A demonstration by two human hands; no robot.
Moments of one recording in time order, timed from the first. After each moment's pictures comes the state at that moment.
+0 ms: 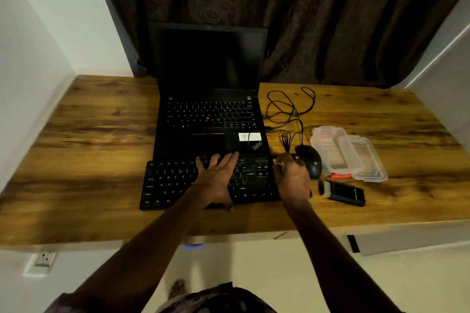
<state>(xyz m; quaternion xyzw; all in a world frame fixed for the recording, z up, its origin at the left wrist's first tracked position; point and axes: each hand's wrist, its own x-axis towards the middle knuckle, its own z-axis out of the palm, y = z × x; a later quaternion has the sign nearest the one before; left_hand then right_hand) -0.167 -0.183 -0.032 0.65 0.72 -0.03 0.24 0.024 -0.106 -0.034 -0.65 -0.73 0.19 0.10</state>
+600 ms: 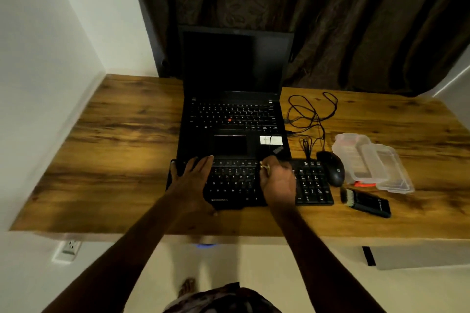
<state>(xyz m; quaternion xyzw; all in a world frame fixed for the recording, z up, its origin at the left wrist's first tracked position) -0.252 -0.250 -0.038 0.60 0.77 0.00 0.21 -0.051 -0.147 -0.022 -0.60 -0.76 0.22 0.11</state>
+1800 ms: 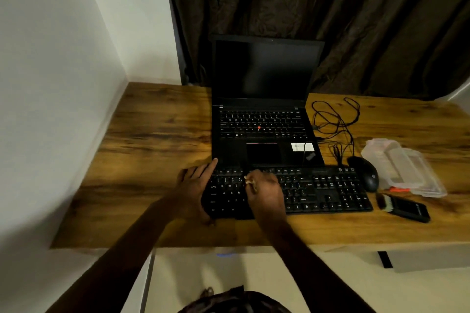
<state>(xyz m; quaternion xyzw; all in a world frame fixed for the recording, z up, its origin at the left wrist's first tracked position) -0.365 -0.286 -0.051 0.66 0.70 0.06 0.25 -0.154 -0.215 -0.043 -0.52 -0.81 0.22 0.14</state>
